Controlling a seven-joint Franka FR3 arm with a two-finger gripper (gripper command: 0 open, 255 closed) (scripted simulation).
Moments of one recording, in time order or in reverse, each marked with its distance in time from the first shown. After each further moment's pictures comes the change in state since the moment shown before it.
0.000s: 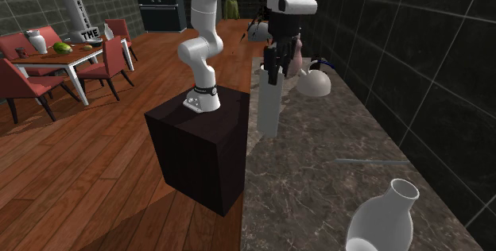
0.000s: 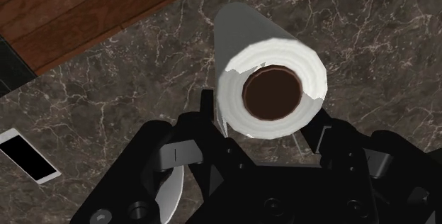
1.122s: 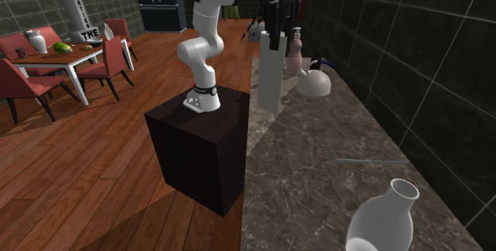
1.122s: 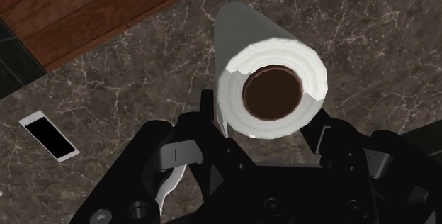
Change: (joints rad) arm -0.064 0.117 -0.006 0.406 0.051 -0.294 -0.019
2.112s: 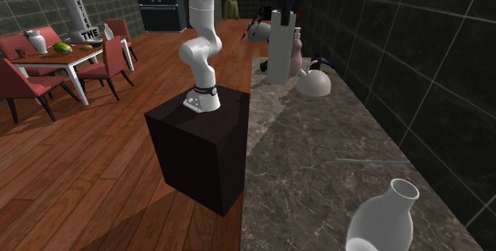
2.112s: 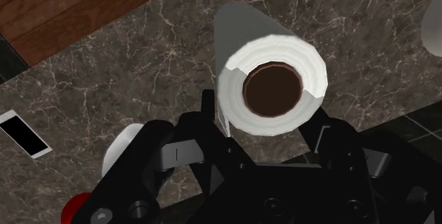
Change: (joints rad) arm 0.194 -0.218 0.031 -0.194 -0.090 -0.012 0.181
